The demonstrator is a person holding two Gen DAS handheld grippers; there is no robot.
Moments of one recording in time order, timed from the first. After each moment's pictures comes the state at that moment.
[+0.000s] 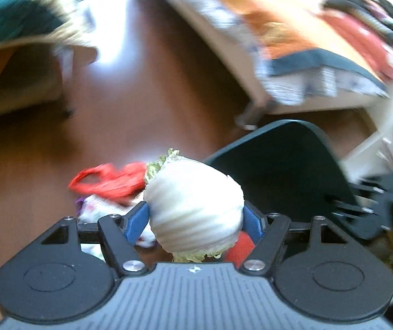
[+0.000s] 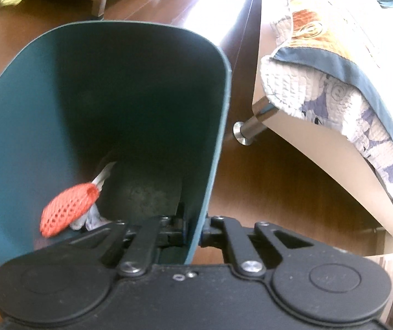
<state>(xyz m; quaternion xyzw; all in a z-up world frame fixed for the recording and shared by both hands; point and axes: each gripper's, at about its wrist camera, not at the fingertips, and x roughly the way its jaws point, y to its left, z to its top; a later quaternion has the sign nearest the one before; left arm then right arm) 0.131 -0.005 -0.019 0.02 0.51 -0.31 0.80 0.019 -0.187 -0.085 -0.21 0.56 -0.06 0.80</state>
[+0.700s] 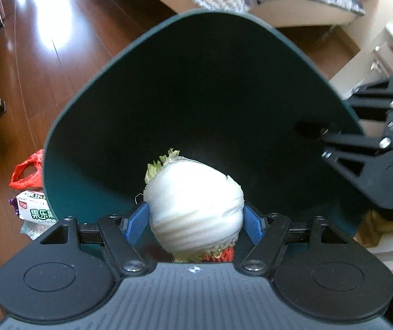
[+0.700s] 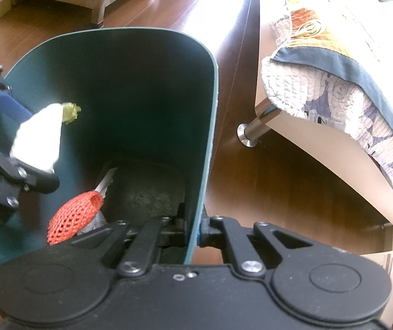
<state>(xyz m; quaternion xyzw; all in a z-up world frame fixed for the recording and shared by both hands) 0.091 -0.127 -0.107 0.14 0.57 -0.36 0.73 0.019 -0.193 -0.079 -0.19 0.55 -0.06 0.81</state>
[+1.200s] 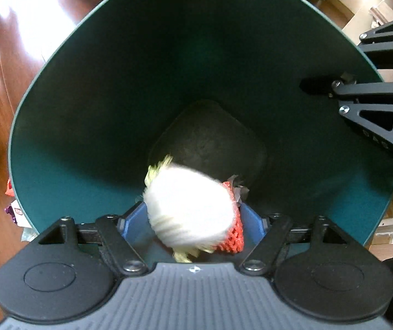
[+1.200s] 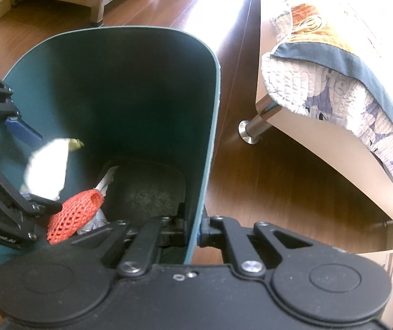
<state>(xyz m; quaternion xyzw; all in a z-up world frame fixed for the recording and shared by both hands) 0.080 -0.151 -0.136 0.19 0.57 -0.37 0.71 0.021 -0.194 -0.080 -0.18 0.56 -0.06 0.81</state>
